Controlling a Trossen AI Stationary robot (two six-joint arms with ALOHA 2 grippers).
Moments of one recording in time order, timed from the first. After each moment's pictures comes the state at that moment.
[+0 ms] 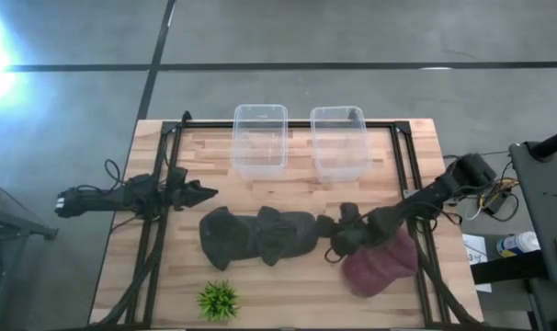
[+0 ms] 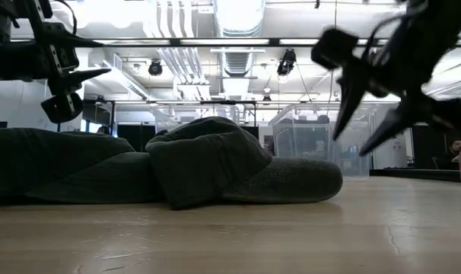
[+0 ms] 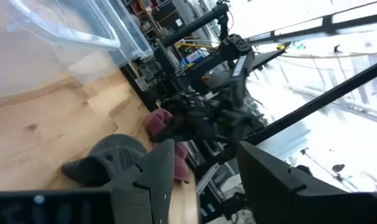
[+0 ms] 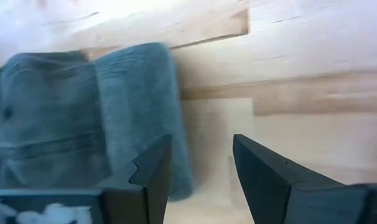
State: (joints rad) left arm 0.01 0.04 0.01 0.07 -0.04 -1.02; right arm 0.44 1.54 0.81 -0.41 0.45 2.08
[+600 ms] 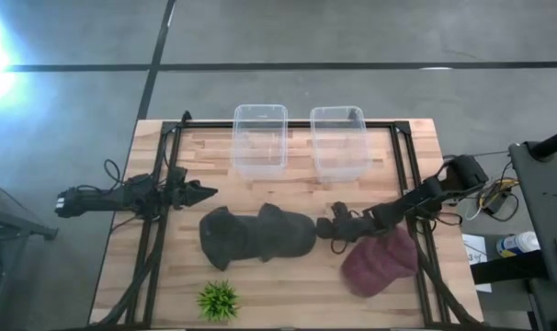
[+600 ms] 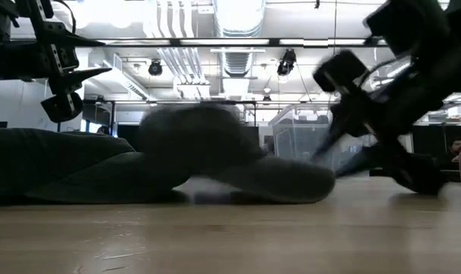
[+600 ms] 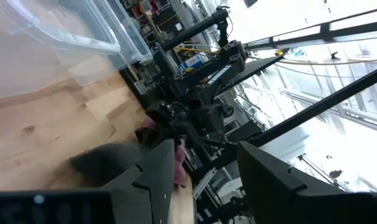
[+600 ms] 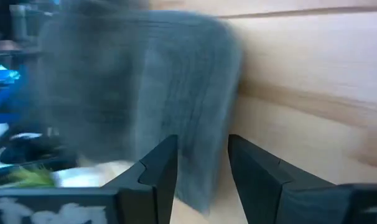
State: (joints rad) left arm 0.01 0.04 0.01 0.08 -0.05 -1.03; right arm 0.32 1.64 0.48 0.48 0.32 1.70
